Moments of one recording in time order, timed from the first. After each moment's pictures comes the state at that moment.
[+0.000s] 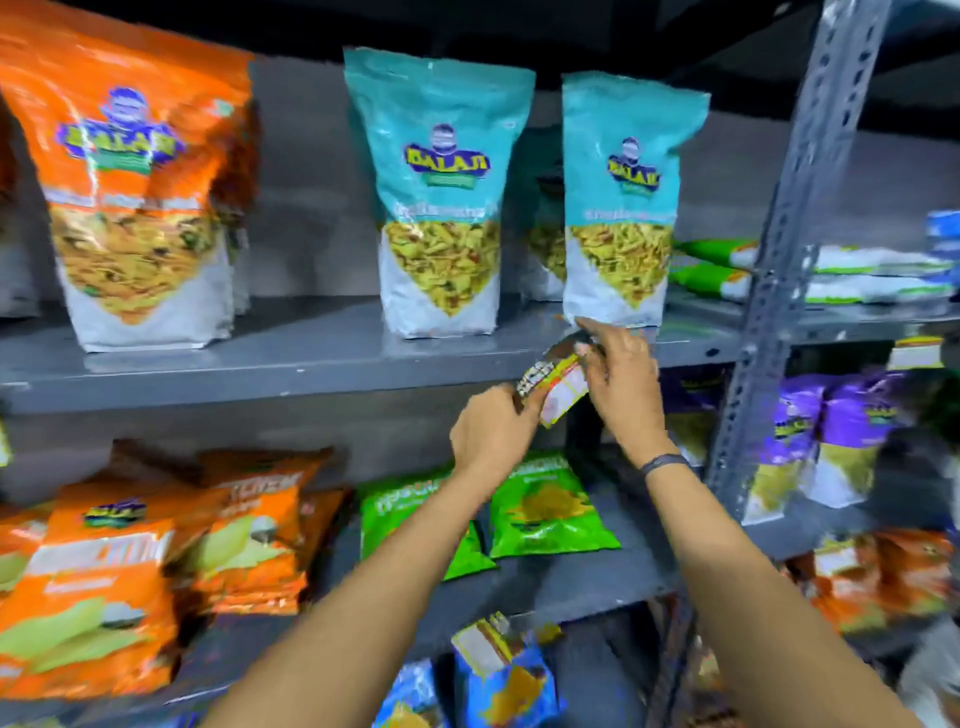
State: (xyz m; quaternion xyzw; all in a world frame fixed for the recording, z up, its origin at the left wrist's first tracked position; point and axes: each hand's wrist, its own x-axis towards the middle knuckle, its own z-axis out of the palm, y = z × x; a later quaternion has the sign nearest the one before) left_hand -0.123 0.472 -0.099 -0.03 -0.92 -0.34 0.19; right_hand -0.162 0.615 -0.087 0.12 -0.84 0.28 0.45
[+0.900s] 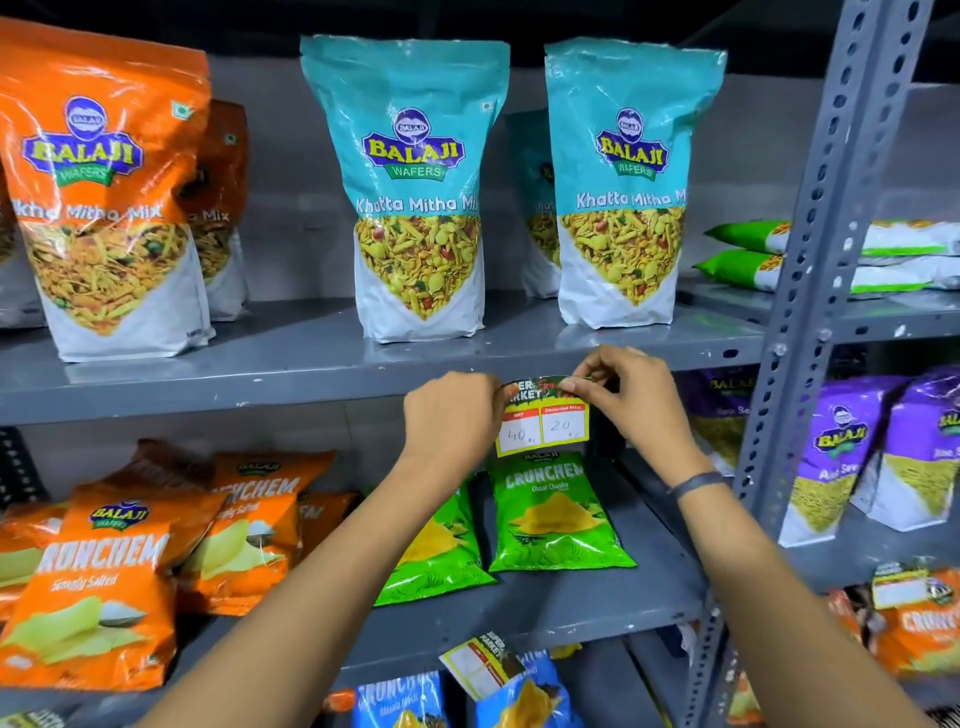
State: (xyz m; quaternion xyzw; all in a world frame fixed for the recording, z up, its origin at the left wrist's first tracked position) left_hand -0.129 0.477 -0.075 -0.02 -0.95 -0.03 0.30; right_hand -0.182 0.657 -0.089 0.21 -0.84 0.36 0.35
